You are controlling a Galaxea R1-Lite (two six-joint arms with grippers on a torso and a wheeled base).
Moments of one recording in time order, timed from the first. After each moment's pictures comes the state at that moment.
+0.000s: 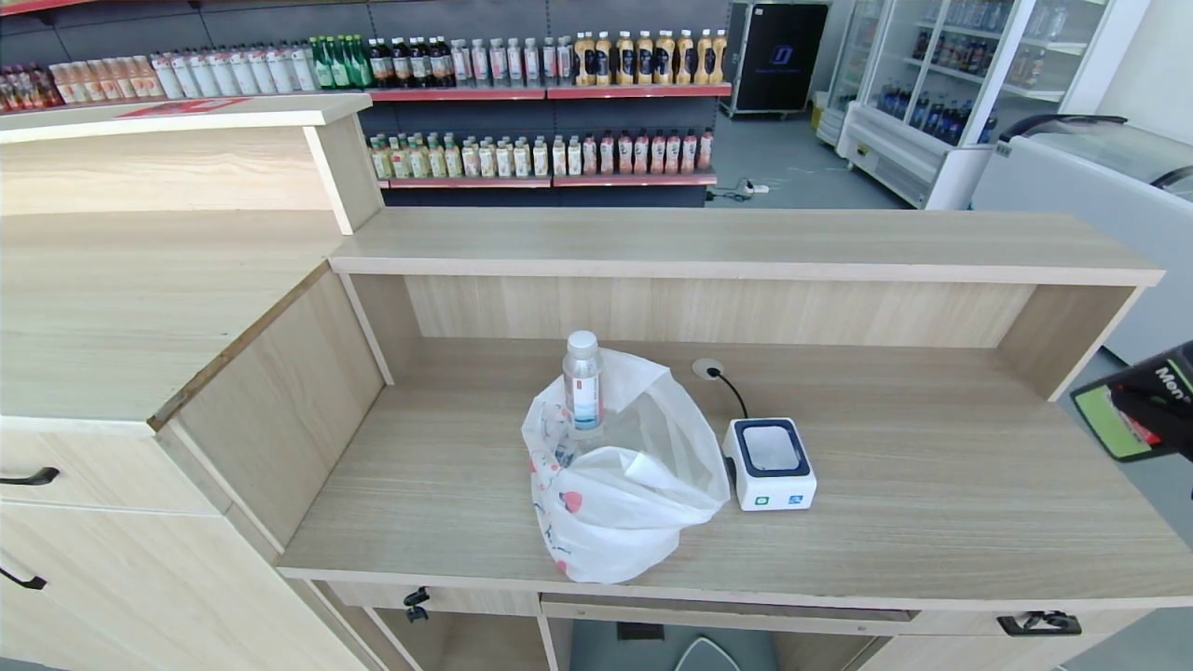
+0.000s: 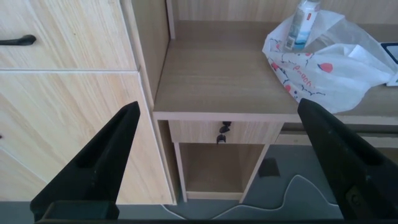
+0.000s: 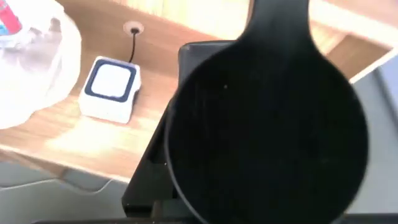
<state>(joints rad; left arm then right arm) -0.01 0.00 0.00 0.00 -0.04 0.00 -0.33 1.13 -0.47 -0.51 0.40 -0.41</state>
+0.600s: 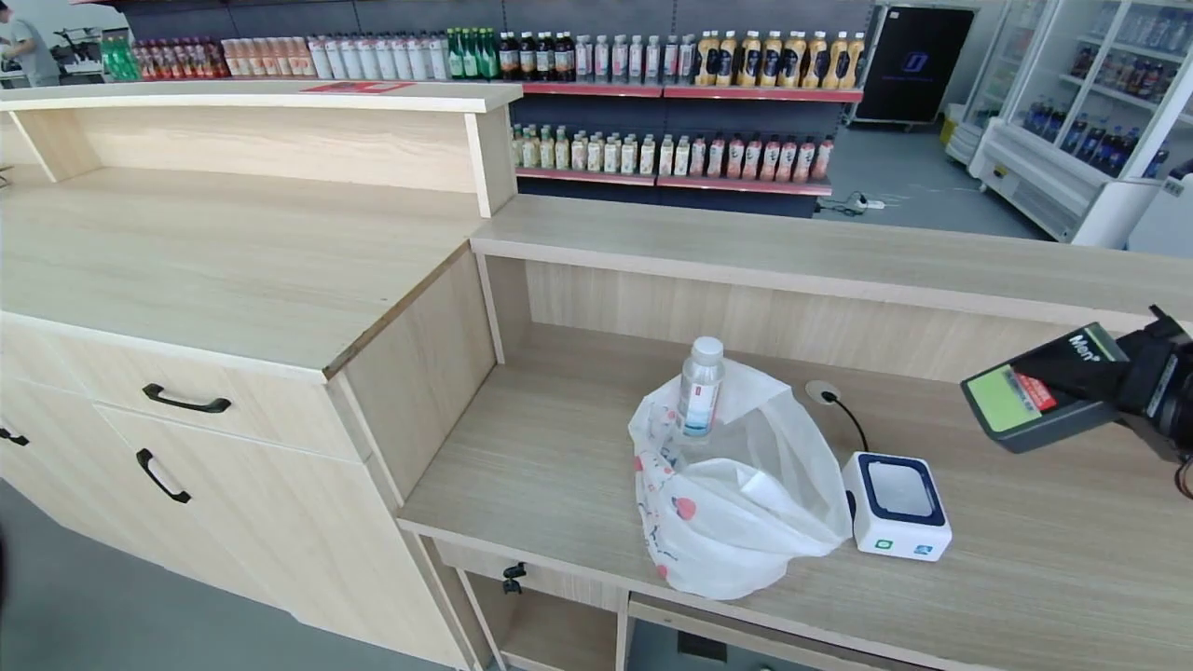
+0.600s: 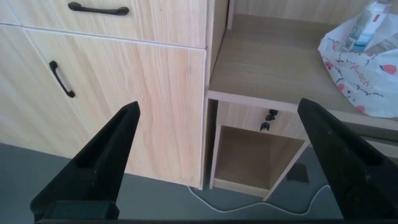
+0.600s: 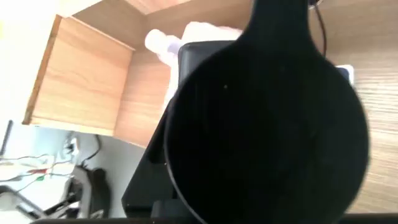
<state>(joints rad) -0.01 0.00 0.00 0.00 -0.04 0.00 -0.23 1.34 -0.70 -0.29 0.54 0.39</state>
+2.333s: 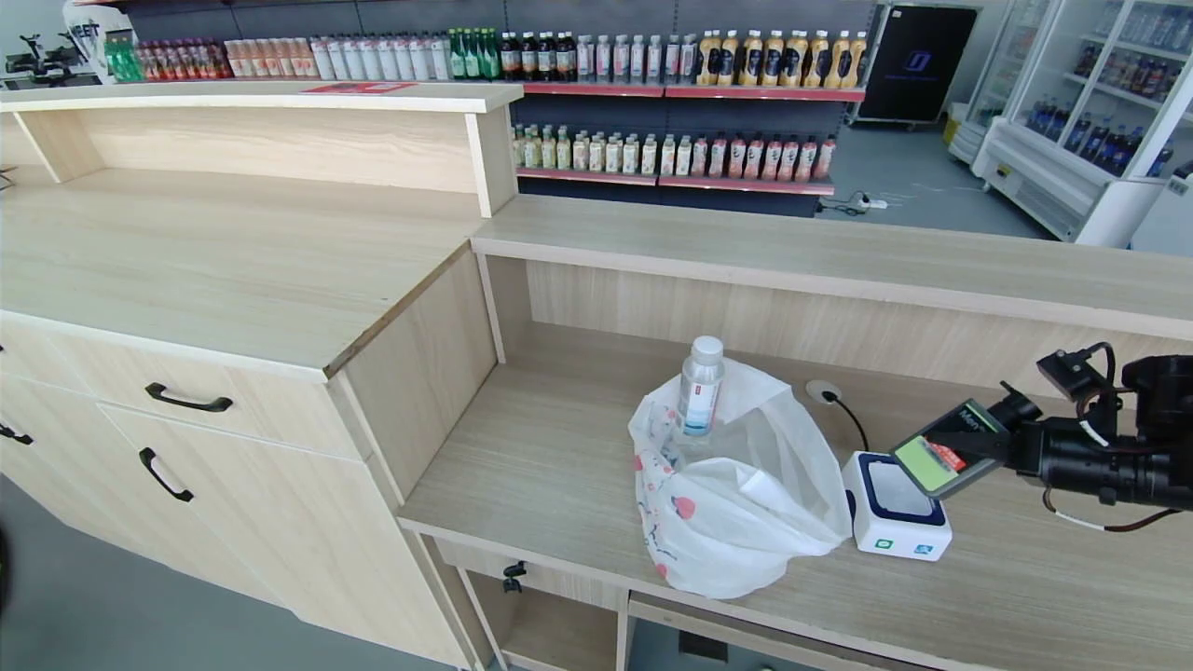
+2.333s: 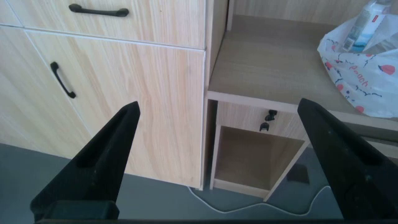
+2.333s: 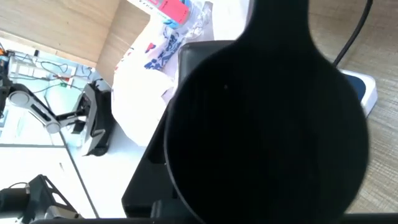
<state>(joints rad) -0.01 0.00 0.00 0.00 -0.04 0.00 -0.37 1.97 -0.84 -0.41 1.00 -0.04</state>
